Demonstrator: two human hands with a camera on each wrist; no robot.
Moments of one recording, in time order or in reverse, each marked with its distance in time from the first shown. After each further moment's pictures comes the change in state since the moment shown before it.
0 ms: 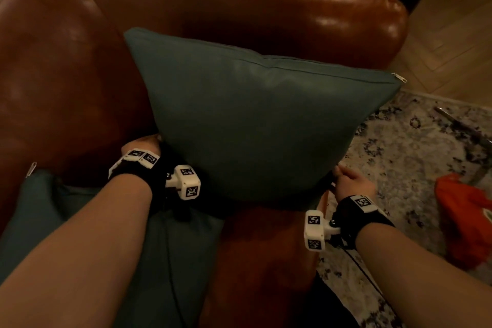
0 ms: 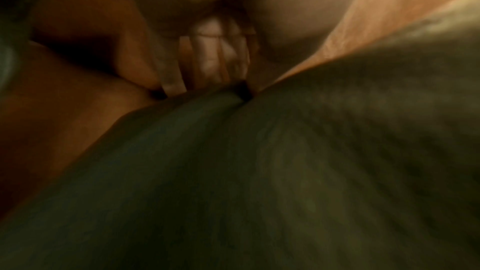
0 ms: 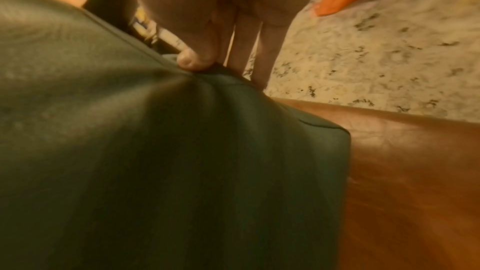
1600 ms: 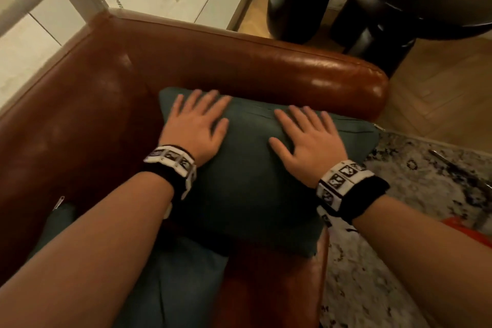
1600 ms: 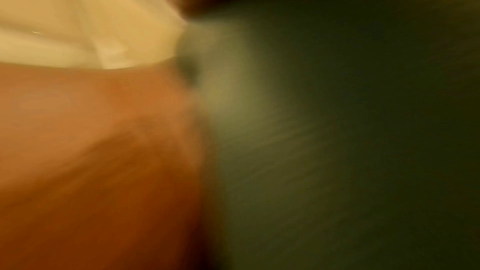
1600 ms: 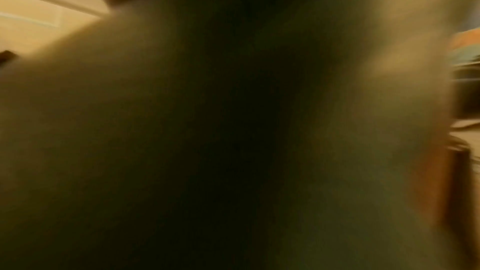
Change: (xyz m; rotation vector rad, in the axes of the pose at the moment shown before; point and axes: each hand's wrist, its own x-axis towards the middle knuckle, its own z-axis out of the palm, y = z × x) left_hand -0.027 0.079 -0.062 0.339 0.610 0.863; right_hand -0.096 -0.152 0.049 -1.251 -0.094 -1.386
